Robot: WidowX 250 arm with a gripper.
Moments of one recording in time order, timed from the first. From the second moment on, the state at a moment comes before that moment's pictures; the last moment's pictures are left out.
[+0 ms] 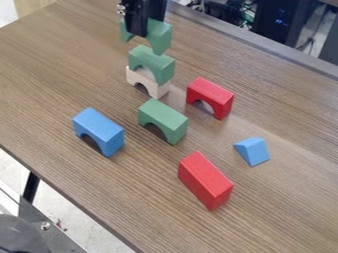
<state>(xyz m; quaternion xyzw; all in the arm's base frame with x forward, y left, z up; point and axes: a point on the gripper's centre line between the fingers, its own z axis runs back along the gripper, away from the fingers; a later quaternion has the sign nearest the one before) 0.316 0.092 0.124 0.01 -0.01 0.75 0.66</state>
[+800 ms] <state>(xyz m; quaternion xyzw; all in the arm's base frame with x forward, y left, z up) 0.318 0.093 0.112 0.02 -0.01 0.75 0.66</state>
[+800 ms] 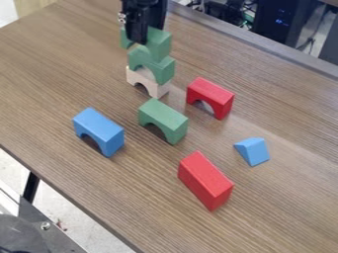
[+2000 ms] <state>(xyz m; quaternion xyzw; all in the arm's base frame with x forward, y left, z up) 0.321 0.090 0.107 0.04 0.01 0.73 0.68</state>
